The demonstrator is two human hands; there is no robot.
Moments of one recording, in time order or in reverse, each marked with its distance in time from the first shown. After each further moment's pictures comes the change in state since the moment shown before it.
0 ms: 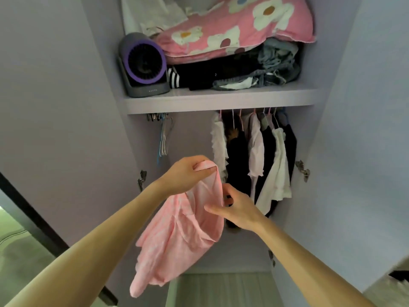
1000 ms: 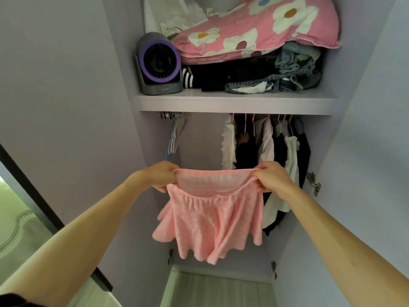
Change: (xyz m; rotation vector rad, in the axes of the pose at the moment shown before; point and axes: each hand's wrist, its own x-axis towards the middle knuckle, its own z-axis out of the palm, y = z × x) left_hand 0.007 -0.031 -0.034 0.222 -0.126 -0.525; right_hand 0.065 0.004 -0.112 0.006 0.243 0.265
